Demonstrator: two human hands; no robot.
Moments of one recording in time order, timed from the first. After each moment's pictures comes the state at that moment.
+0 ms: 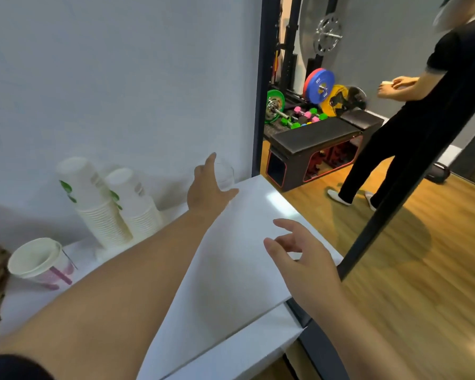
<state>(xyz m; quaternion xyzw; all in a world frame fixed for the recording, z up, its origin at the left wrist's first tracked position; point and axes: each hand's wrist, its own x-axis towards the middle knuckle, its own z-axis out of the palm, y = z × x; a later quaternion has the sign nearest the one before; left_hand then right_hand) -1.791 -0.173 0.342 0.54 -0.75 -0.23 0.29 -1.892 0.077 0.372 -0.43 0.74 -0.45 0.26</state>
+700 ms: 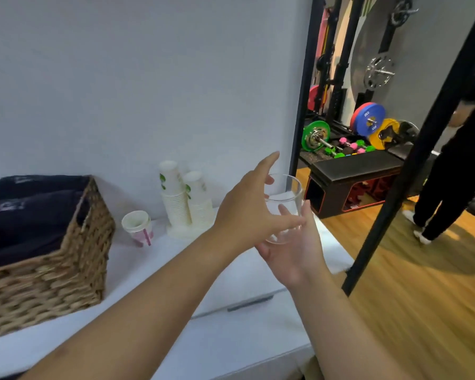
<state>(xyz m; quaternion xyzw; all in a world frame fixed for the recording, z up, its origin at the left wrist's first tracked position) -1.720 0.056 0.503 0.43 -0.80 -0.22 0.35 -1.830 0.092 0.431 -0.08 0.29 -0.66 0.68</state>
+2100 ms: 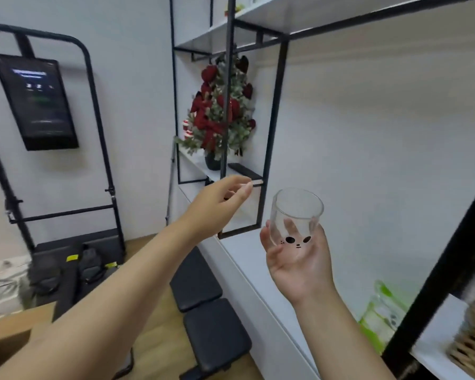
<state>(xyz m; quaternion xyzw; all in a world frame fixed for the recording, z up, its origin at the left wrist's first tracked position) -0.811 0.610 0.623 0.78 -0.40 0.04 0.48 -0.940 0.461 0.564 -0.19 0.09 -0.13 0.97</state>
